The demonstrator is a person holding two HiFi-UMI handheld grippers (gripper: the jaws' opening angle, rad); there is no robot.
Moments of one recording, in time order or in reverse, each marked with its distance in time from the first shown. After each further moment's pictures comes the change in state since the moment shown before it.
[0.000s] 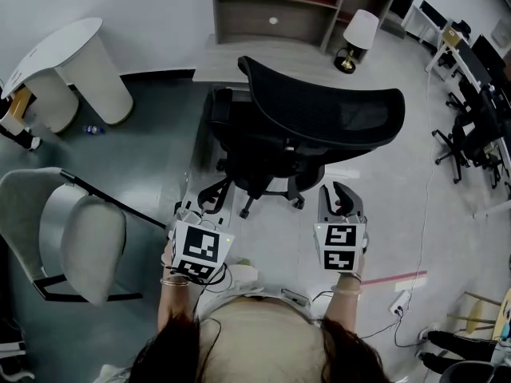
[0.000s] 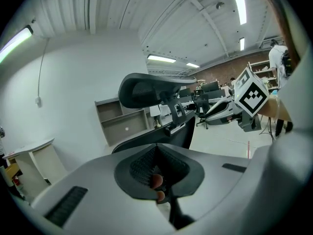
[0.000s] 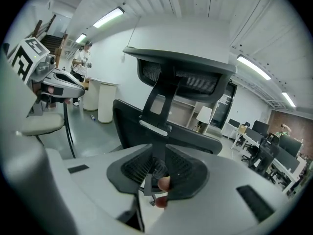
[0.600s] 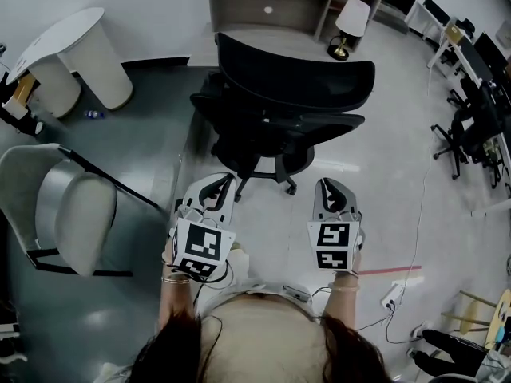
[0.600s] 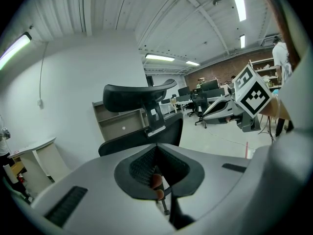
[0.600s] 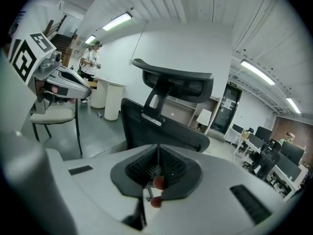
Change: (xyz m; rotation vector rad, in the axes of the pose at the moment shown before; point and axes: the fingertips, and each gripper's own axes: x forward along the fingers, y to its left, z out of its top) left arm -0.025 -0.086 0.019 -0.015 0.012 0.020; right arm -0.059 -0.024 -0.032 -0.066 -0.034 0.048
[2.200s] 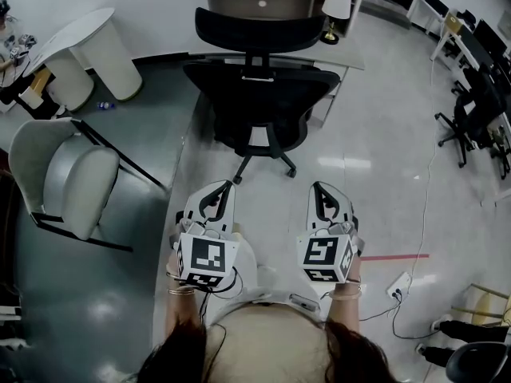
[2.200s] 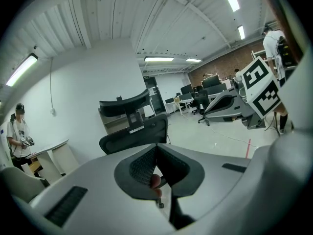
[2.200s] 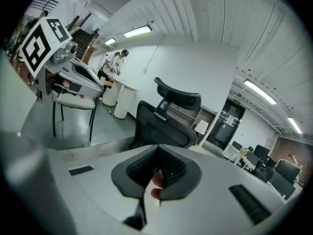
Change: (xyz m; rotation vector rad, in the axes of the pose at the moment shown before) left arm -0.098 -0.141 -0.008 0.043 0.019 0.118; right arm -0.146 0.011 -0.072 -0.169 -0.115 0.016
